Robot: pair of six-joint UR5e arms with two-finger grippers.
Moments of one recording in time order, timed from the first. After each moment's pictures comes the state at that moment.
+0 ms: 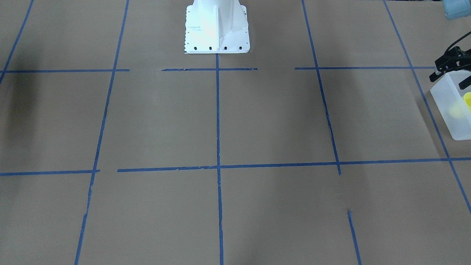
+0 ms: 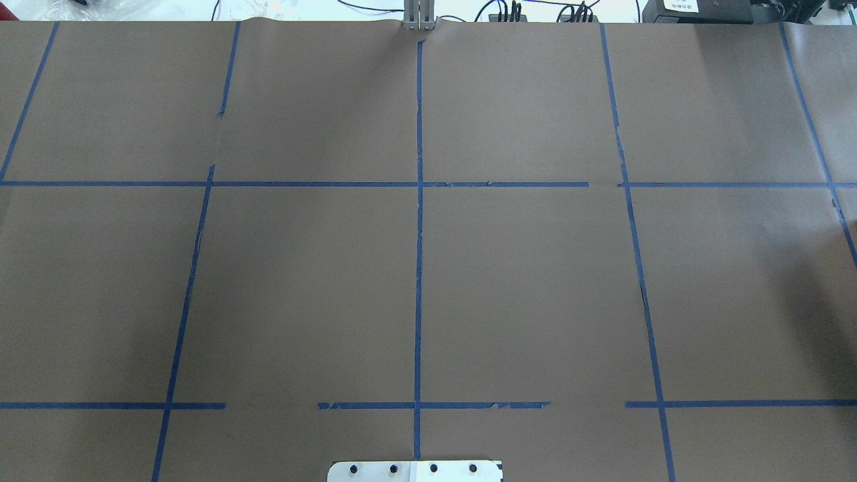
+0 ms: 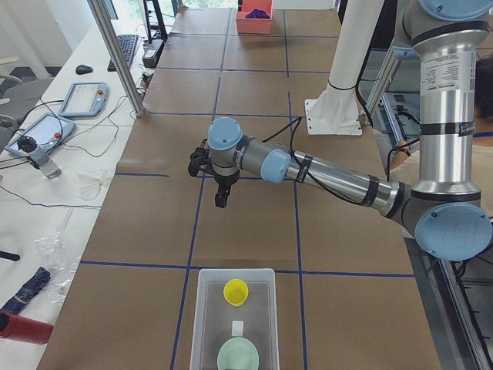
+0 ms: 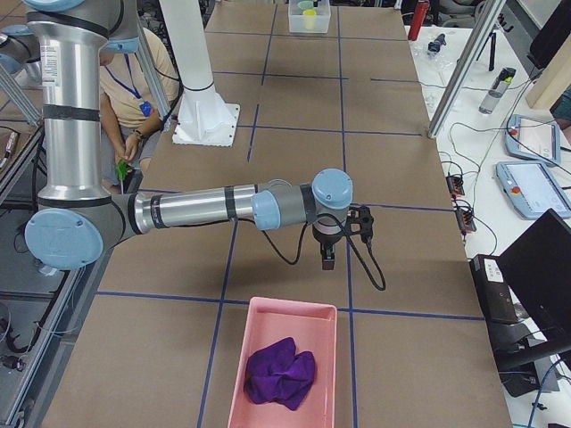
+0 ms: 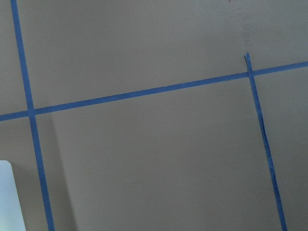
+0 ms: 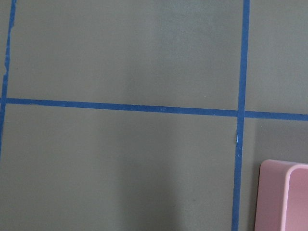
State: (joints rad) left arm -1.37 -1.48 -1.95 -1.67 -2.45 -0.20; right arm 1.46 -1.60 1.76 -1.51 2.43 0.17
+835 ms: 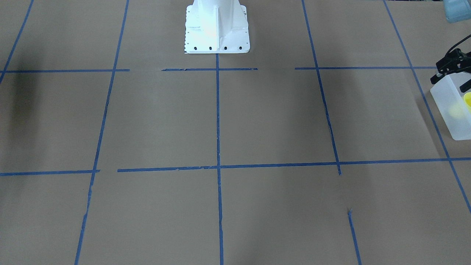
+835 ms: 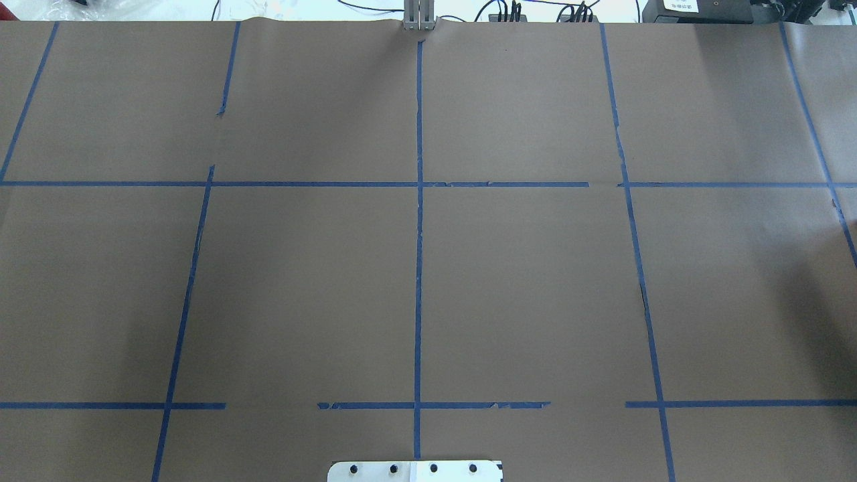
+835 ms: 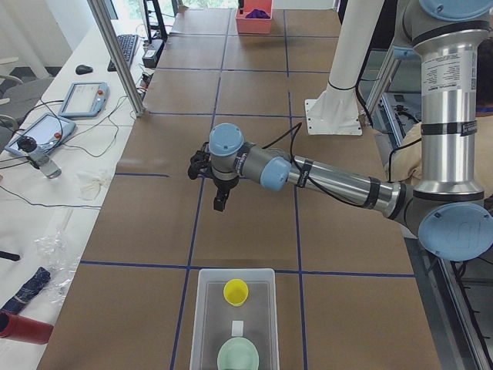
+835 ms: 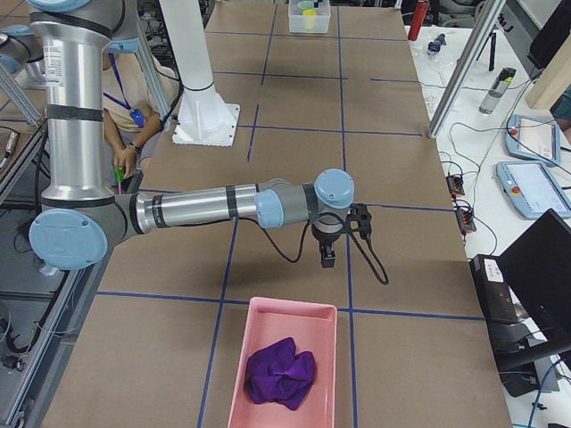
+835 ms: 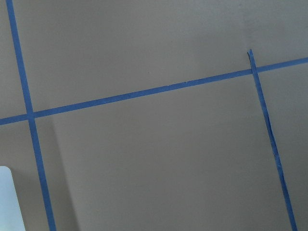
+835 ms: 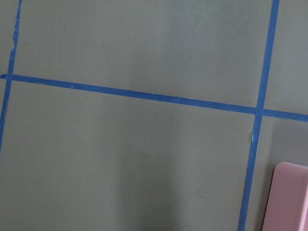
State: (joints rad) left arm -1.37 -1.47 -1.92 -1.75 -2.45 -0.20; right arm 1.43 -1.60 1.75 -1.52 2.43 0.10
